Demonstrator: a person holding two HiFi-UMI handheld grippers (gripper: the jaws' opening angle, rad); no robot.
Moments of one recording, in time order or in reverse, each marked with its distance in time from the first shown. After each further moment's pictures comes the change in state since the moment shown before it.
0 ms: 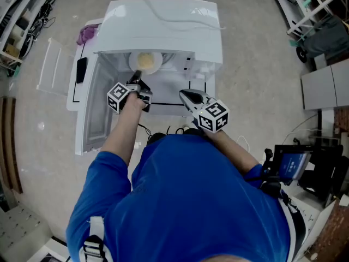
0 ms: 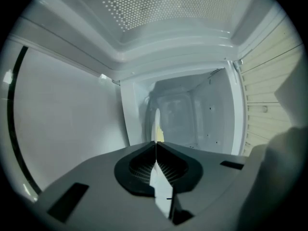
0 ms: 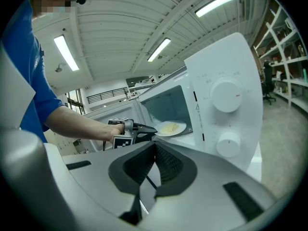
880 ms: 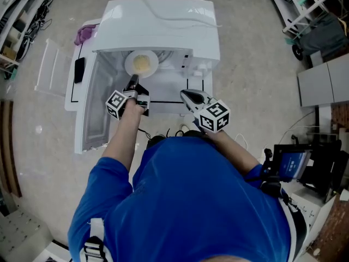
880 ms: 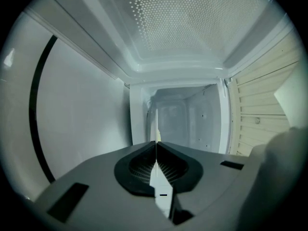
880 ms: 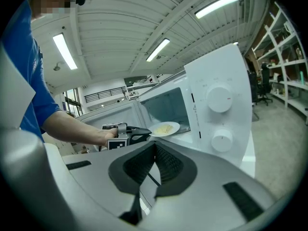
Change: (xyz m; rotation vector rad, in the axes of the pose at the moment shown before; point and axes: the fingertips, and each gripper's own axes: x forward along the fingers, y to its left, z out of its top) left arm -0.030 0.002 -0.003 -0.083 -0.047 -0.082; right arm -0.018 0.007 -0.001 0.000 0.004 -0.031
